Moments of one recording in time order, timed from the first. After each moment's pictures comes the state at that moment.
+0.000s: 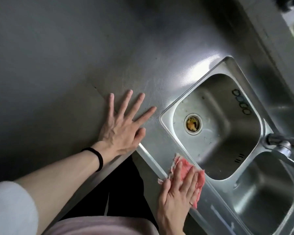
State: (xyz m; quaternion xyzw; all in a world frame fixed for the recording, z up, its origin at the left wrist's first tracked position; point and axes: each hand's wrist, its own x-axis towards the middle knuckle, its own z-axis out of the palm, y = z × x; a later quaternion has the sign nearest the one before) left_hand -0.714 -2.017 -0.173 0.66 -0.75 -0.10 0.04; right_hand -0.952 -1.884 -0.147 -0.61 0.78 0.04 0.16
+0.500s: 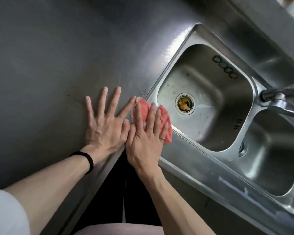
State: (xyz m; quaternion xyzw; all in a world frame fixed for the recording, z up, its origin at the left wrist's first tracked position) left_hand -0.714 -2.016 -0.175 0.66 -0.75 -0.08 0.01; right_hand -0.844 -1.988 -0.160 -0.67 0.73 -0.02 0.14
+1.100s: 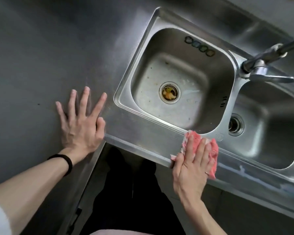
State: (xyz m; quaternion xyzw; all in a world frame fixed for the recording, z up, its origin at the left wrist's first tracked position) left_hand -0.716 -2.015 -0.177 0.67 -0.74 -0.07 0.02; right_hand -1.009 -1.875 -0.148 -0.50 0.85 0.01 0.14
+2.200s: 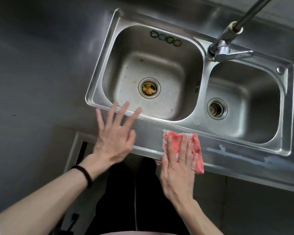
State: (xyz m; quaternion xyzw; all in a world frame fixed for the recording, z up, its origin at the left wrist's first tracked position) left_hand -0.852 -1.979 -0.129 0.52 -0.83 -0.22 0.01; right_hand -1.031 -1.824 -0.148 -0.53 0.83 -0.01 0.19
